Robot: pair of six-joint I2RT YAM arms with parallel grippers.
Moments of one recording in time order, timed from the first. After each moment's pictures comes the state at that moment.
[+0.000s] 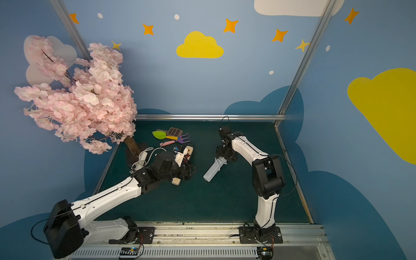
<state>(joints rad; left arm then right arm) -0.73 1.22 0.83 -0.19 0.12 -0.43 0.44 1.90 1.52 -0.93 0.00 0.50</state>
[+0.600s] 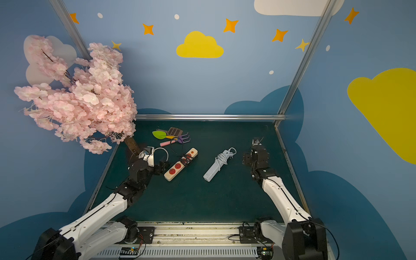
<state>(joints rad) -0.37 0.98 0.41 0.20 -0.41 -0.08 0.15 1.12 0.67 -0.14 0.32 0.05</state>
